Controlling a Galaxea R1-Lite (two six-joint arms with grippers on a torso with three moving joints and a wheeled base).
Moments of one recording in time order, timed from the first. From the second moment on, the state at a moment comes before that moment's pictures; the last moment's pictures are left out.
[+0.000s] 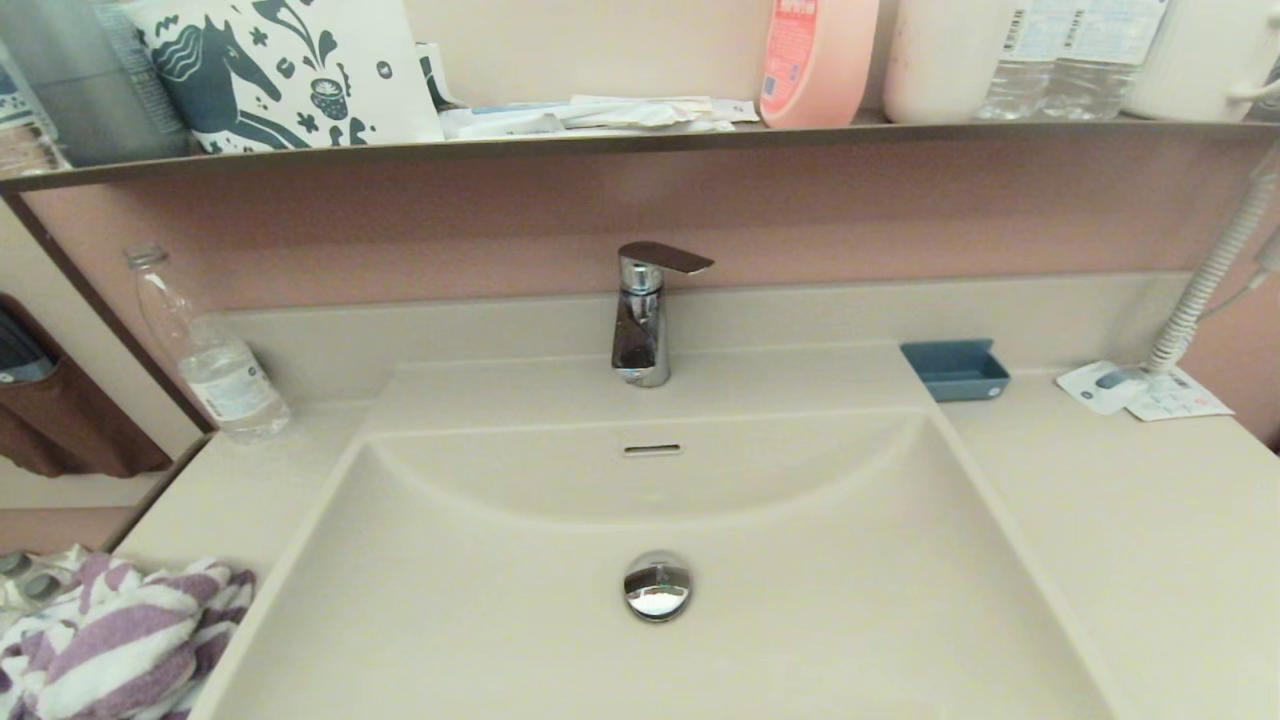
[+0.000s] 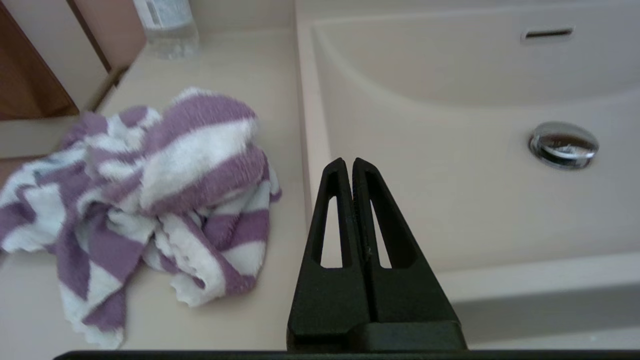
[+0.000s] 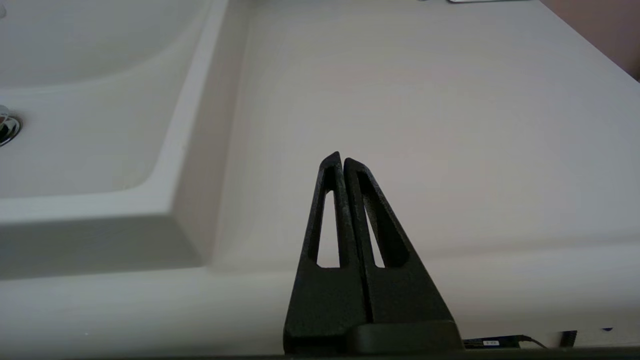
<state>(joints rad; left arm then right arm) 0.00 0.00 -0.02 0.01 0.00 0.05 0.00 0.00 0.00 0.00 0.00 0.01</state>
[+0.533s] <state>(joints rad) 0.00 0.00 0.00 0.01 0.00 0.03 0.00 0.00 0.00 0.00 0.00 0.01</state>
